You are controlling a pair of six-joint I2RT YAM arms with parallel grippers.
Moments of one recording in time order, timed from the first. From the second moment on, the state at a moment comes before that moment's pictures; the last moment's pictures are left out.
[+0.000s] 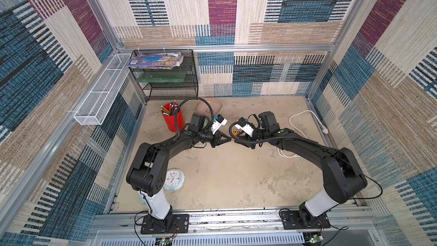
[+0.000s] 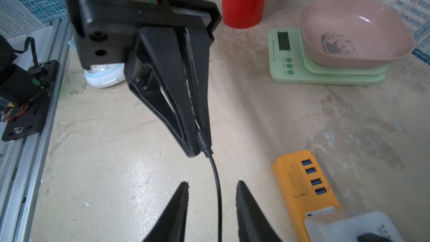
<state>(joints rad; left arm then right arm) -0.39 1.74 1.06 -0.05 0.99 0.12 0.45 1.58 1.02 -0.15 -0.70 -0.40</state>
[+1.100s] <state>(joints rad) -0.42 1.69 1.04 -0.05 1.08 0.21 0.45 1.56 1.01 -0.10 -0.86 -0.38</state>
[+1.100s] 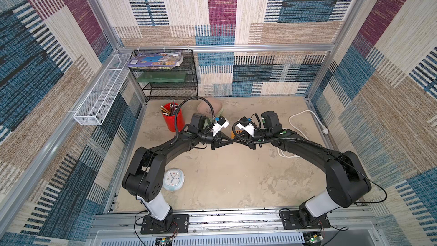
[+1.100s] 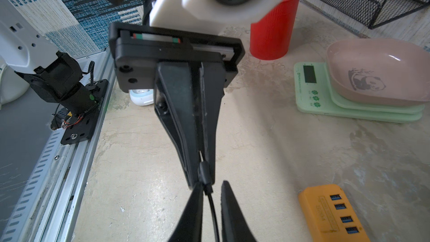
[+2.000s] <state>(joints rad) -0.32 1.65 1.19 -0.02 0.76 -0.03 0.37 1.63 1.07 -0.06 -0.82 -0.17</state>
